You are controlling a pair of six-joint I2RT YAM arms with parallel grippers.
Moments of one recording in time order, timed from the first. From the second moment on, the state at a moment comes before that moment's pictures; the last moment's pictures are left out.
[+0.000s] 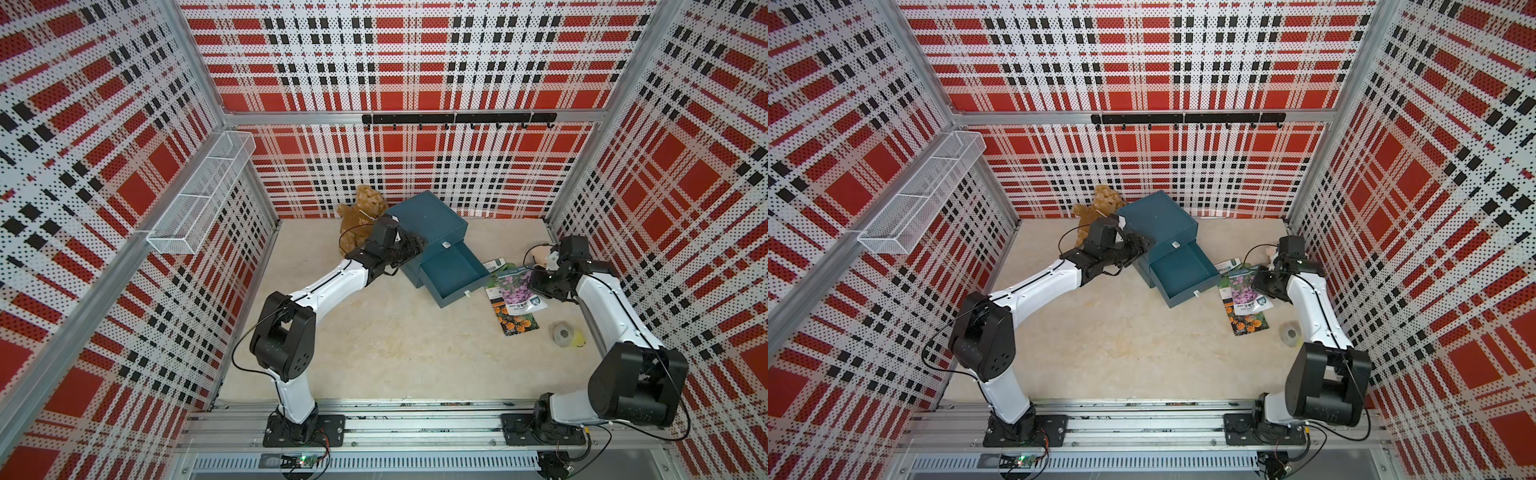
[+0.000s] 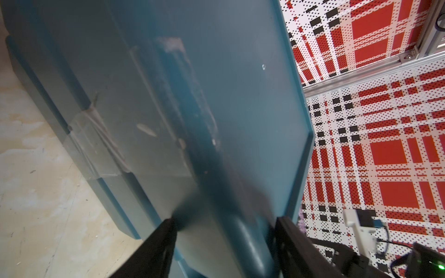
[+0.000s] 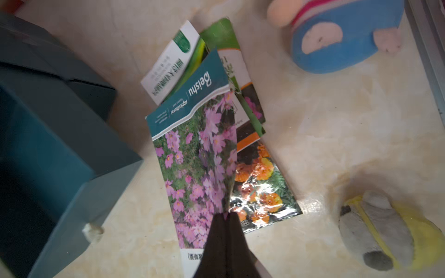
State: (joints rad) left arm -0.53 1.80 1.40 -0.12 0.23 -0.92; right arm -0.18 1.46 1.15 -0.84 -0.16 0.26
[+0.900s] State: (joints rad) left arm -0.52 1.80 1.40 -0.12 0.24 -0.92; right arm -0.18 1.51 1.09 -0.76 -0.13 0.24
